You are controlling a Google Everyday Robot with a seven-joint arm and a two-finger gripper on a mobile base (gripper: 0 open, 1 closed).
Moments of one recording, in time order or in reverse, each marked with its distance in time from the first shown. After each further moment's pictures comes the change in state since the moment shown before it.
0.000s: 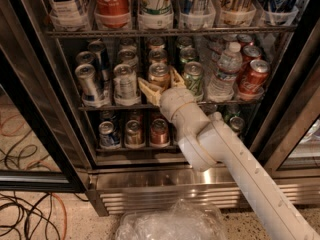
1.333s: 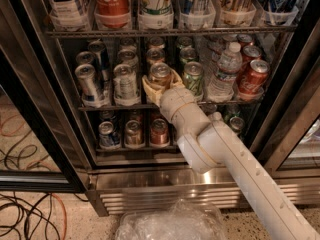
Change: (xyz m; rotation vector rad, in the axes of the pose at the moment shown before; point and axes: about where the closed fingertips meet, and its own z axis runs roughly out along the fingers) arm -0.008 0.002 -0.004 0.004 -0.004 -0.006
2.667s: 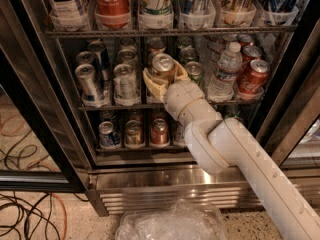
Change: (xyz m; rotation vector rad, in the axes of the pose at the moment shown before) arm -0.049 0.003 -0.022 -0.040 -0.062 -0.027
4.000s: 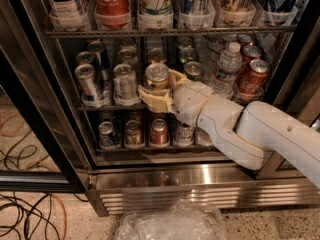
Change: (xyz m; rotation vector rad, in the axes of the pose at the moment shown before) arm -0.023 0.051 -0.040 -0.372 0.118 0.005
